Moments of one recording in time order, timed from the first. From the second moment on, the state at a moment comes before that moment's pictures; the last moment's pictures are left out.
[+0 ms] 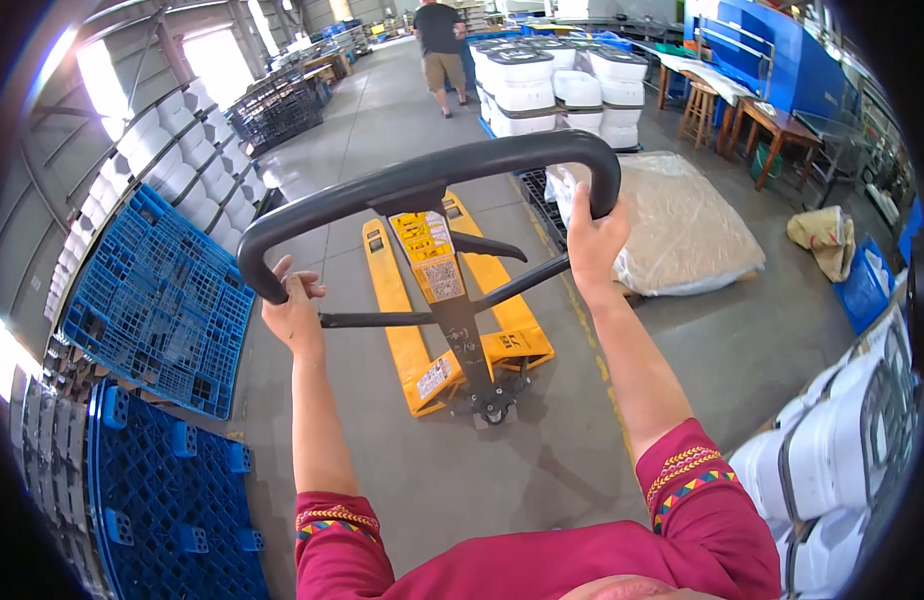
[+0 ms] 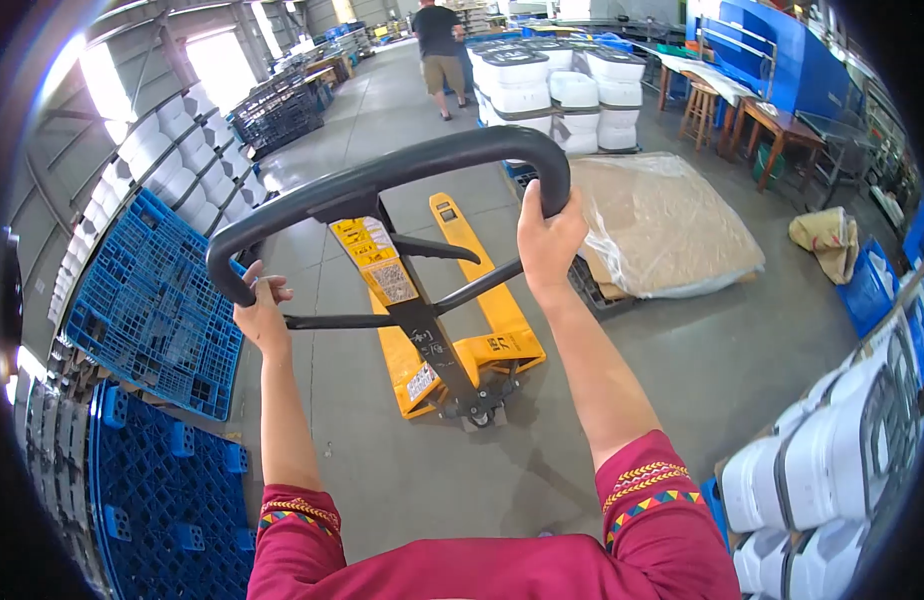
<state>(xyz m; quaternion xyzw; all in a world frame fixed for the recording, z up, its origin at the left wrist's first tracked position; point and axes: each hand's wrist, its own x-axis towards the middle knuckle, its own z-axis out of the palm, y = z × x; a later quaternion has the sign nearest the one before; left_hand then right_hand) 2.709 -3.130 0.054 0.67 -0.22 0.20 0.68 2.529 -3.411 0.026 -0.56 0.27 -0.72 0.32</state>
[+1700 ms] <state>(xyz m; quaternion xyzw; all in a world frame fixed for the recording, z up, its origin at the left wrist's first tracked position) 3.771 -3.879 -0.002 0.63 -0.23 0.05 0.74 3.522 -4.120 -0.039 -0.58 0.22 -0.68 0.40</state>
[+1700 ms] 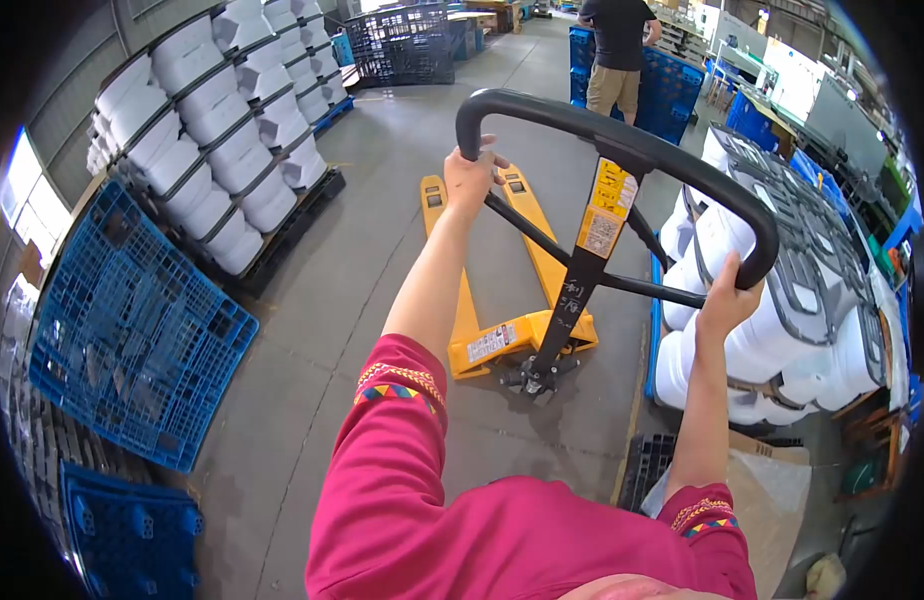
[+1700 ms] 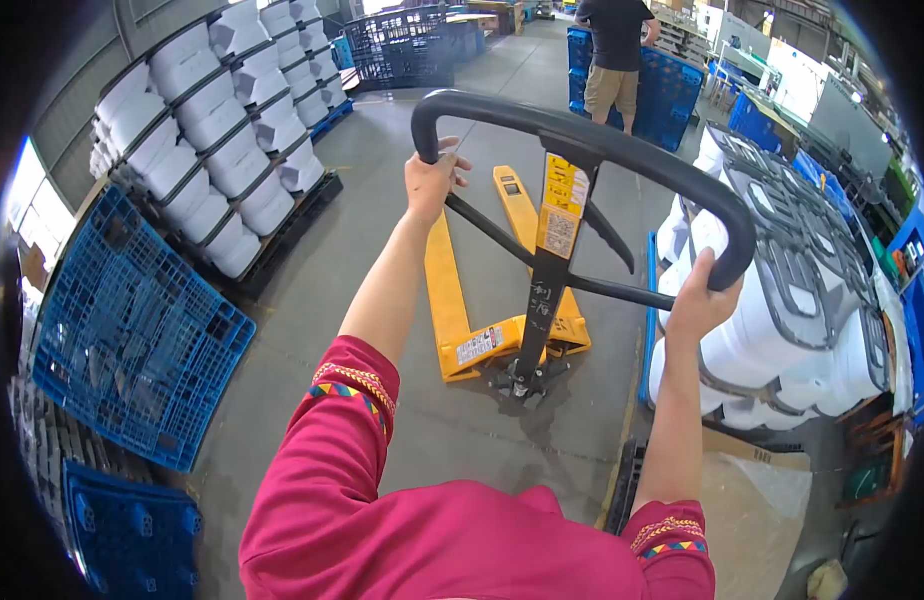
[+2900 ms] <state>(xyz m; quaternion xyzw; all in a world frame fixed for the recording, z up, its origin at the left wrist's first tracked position) 4.429 -4.338 -0.032 0.62 -0.12 0.15 0.76 4.338 -4.689 -0.067 -0.63 0.28 -0.62 0.37</state>
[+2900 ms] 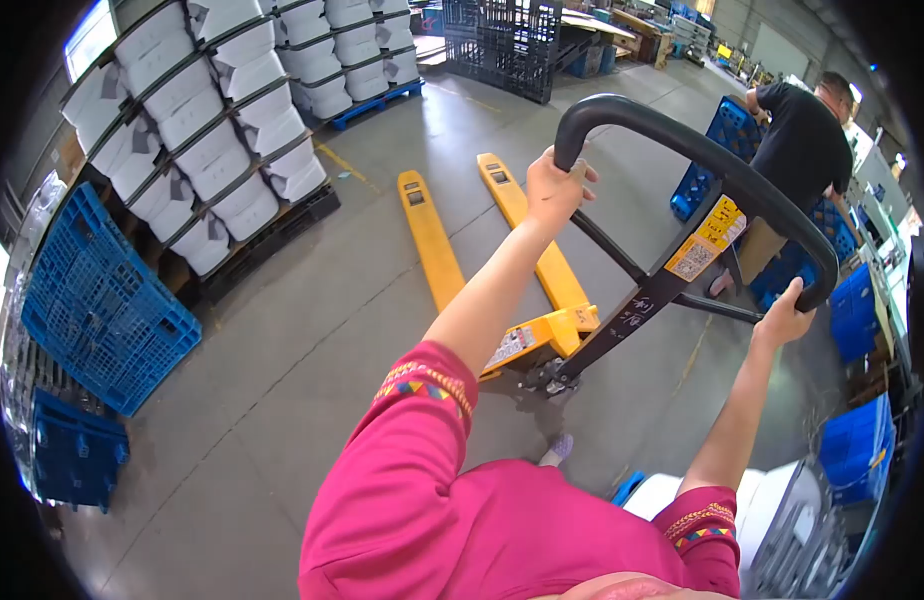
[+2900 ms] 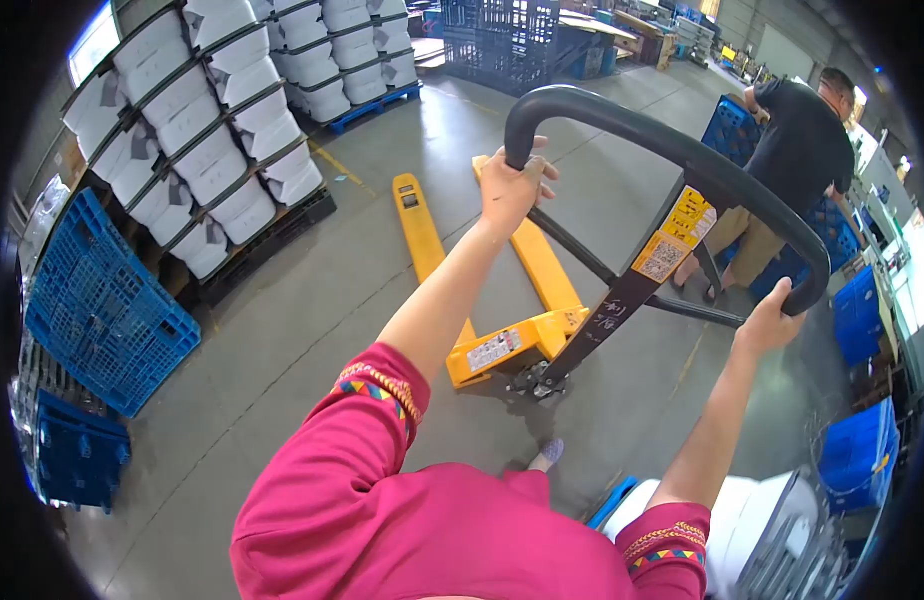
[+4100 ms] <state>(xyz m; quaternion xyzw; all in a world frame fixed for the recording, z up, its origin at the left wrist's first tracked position) 4.934 -4.148 0.180 0.61 0.12 0.43 0.66 5.134 -4.435 0.185 -0.72 -0.08 -0.43 0.54</state>
